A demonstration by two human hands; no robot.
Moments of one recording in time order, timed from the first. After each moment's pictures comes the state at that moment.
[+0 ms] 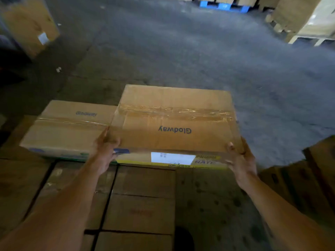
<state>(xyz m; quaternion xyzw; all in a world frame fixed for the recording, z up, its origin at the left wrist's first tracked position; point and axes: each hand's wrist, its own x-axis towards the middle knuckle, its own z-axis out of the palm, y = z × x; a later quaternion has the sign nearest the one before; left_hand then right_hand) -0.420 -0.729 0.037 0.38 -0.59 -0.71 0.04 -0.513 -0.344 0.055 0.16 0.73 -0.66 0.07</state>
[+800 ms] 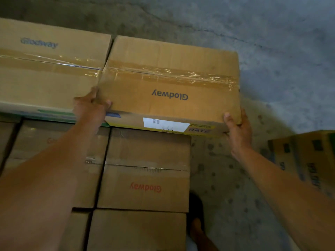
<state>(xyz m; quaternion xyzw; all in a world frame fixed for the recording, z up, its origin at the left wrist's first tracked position) -0.482 -0.802 -0.177 0.48 -0.72 -0.49 0.07 -0.562 -0.408 -0.186 0.19 0.77 -0.61 0.09</state>
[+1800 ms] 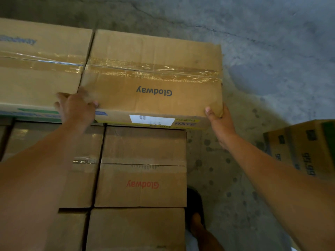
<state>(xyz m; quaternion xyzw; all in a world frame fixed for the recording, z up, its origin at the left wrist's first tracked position) -0.472 -0.798 -0.159 0.43 -0.87 -0.23 0.00 -0.566 -0.421 -0.198 0.15 0.83 -0.51 0.16</state>
